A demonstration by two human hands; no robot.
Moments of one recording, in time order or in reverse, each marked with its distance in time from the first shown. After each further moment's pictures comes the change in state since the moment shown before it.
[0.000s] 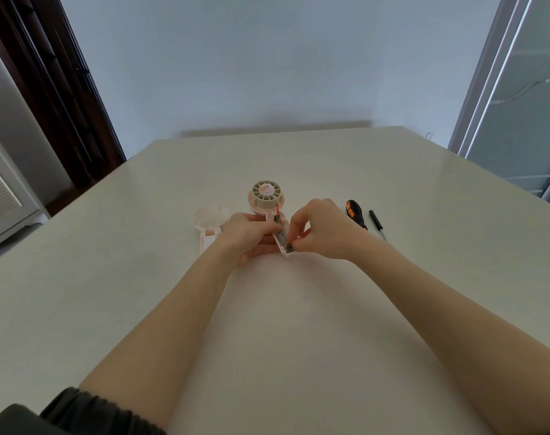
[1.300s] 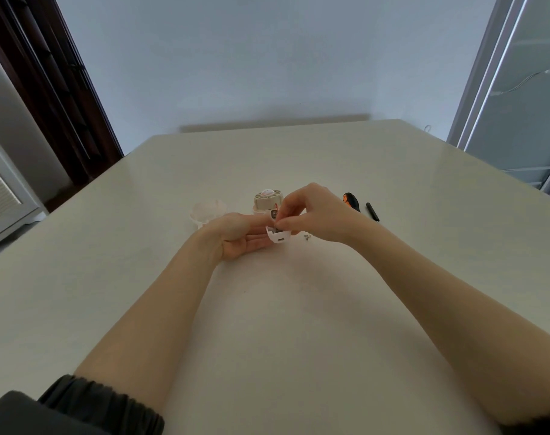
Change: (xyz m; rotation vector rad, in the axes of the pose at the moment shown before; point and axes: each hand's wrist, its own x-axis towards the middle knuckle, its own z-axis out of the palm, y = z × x) left_hand -0.008 0.009 -0.010 -0.097 -0.154 -0.195; right_hand 0.003 -0.005 -0.006 0.257 -0.015 0.017
